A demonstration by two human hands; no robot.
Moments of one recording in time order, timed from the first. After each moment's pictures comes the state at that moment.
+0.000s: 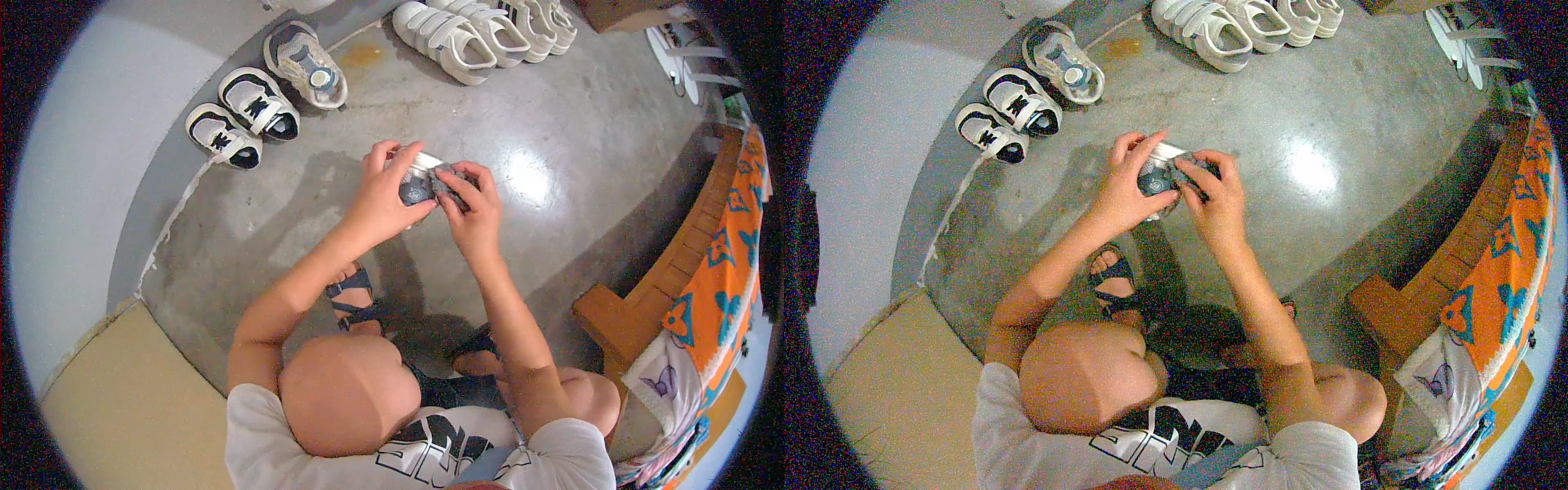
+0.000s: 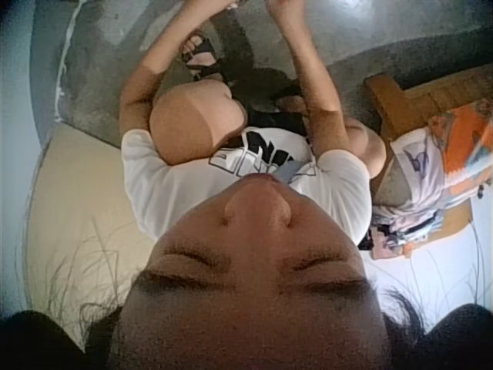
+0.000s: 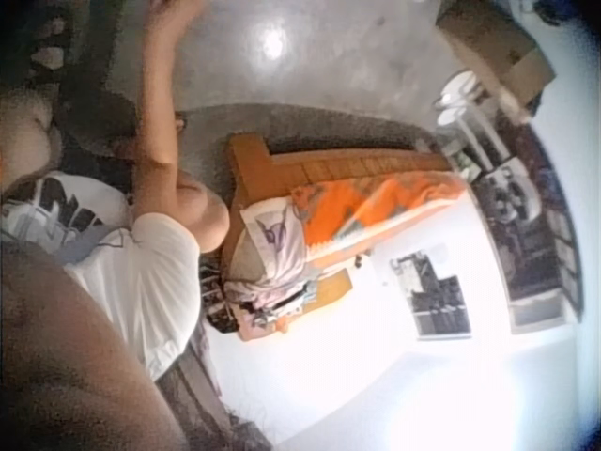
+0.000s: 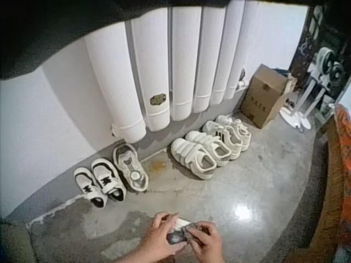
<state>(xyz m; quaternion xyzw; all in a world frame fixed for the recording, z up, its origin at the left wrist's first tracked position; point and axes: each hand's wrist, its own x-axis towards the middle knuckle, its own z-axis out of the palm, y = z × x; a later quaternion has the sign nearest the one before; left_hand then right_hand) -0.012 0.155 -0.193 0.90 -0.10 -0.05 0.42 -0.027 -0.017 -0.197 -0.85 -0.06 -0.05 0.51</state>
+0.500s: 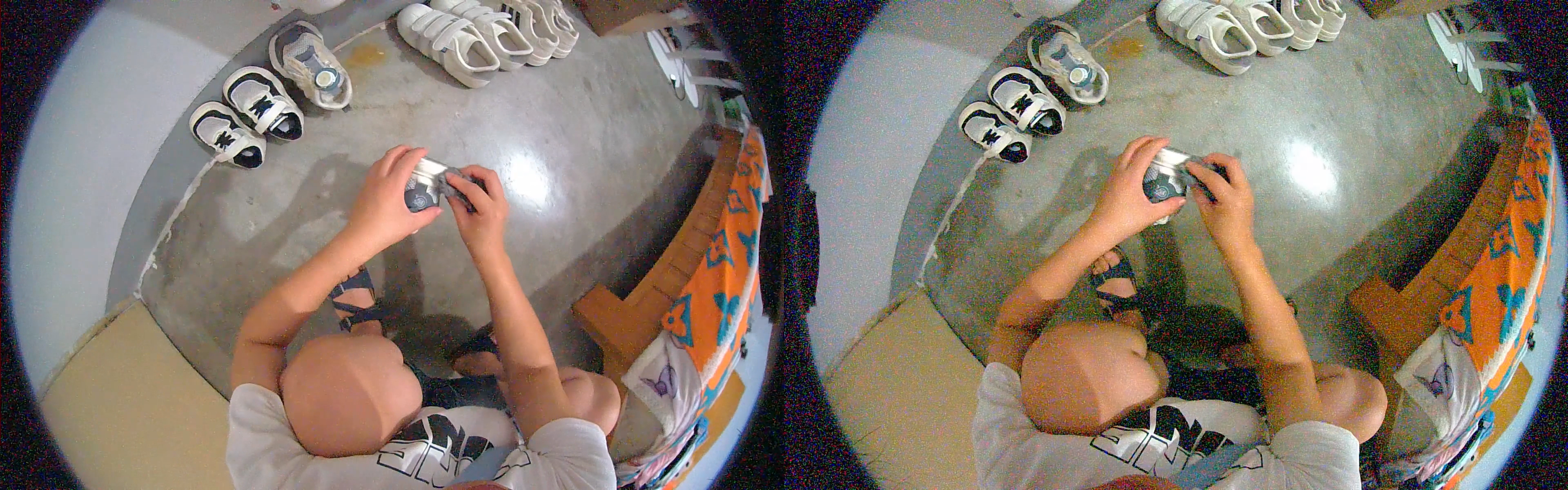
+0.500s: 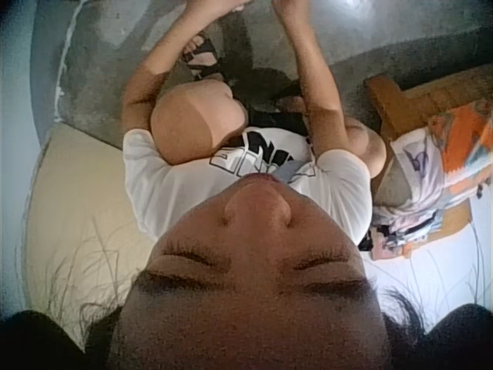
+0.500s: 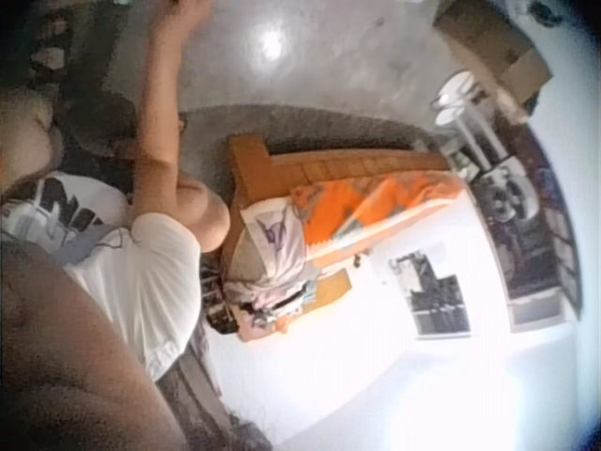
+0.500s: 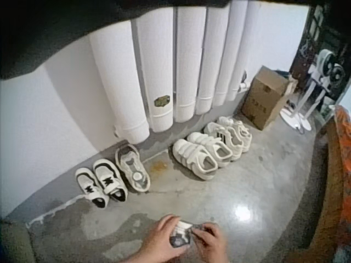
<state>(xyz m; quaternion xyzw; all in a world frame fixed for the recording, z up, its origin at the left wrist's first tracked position) -0.014 0.152 -0.184 0.89 -0.09 -0.06 0.44 -0.026 -0.028 -0.199 -0.87 -0.10 -0.08 0.47</state>
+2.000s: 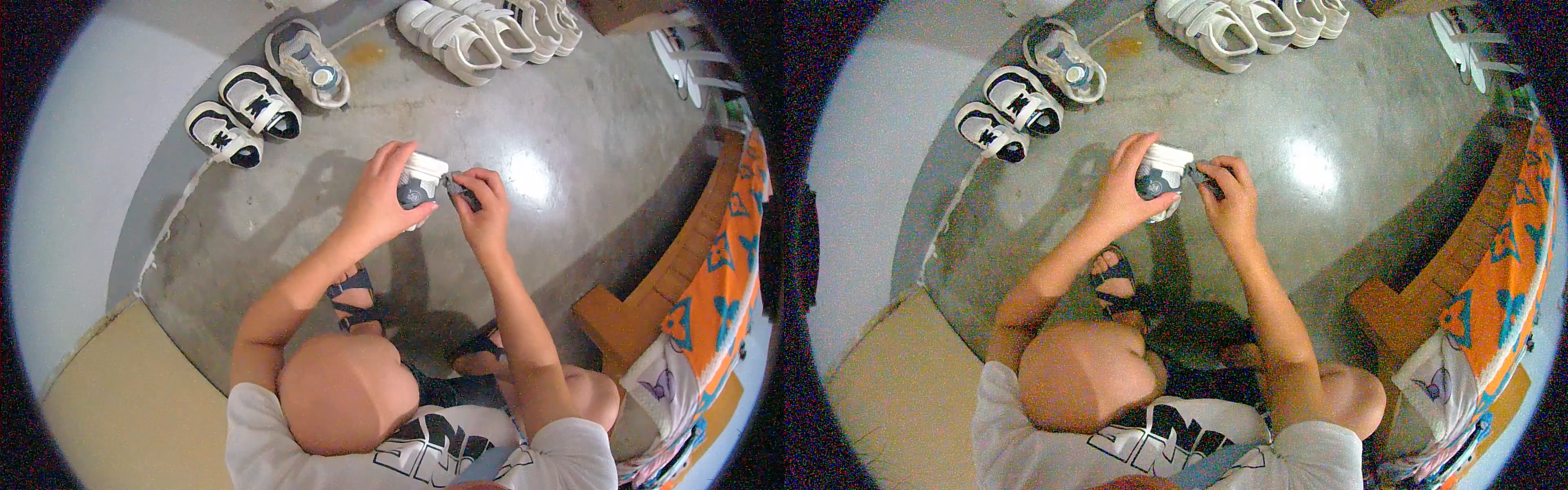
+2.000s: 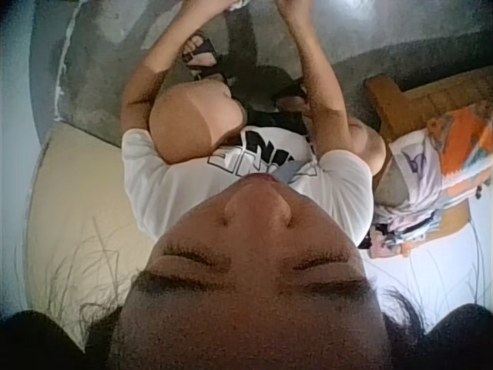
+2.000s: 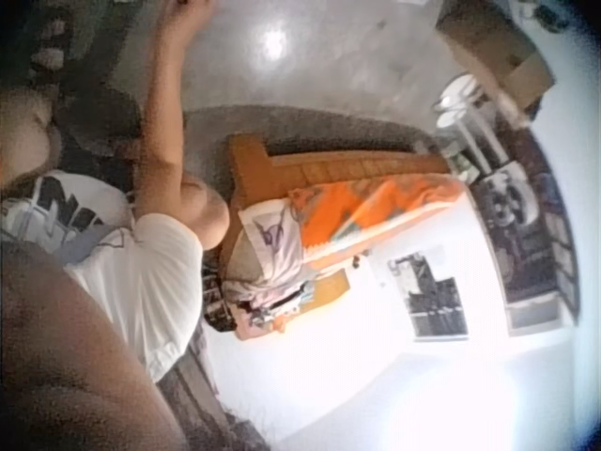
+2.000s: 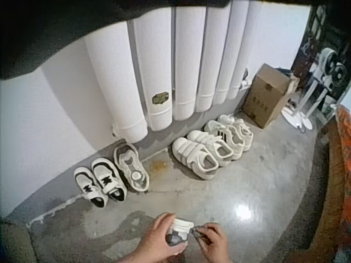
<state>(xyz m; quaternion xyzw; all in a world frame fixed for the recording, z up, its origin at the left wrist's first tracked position) -0.010 0.159 -0.191 0.88 -0.07 -0.06 0.46 -0.024 -0.038 -0.224 -0.88 -0.07 -0.06 0.46</state>
